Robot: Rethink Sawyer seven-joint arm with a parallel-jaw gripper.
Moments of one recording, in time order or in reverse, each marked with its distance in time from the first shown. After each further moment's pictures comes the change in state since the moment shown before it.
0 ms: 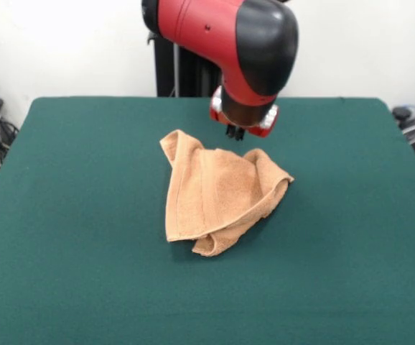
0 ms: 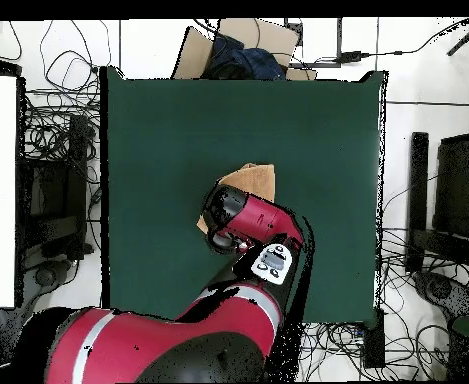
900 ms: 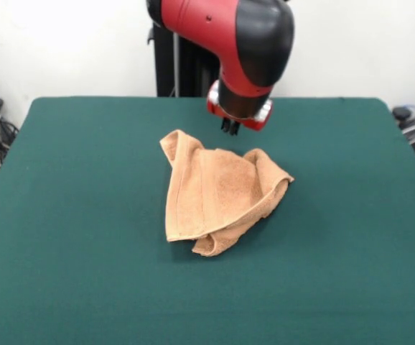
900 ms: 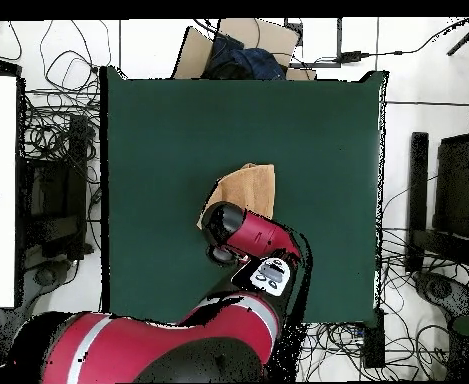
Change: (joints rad) arm 0.007 -0.019 0.000 0.106 0.000 -0.120 0.000
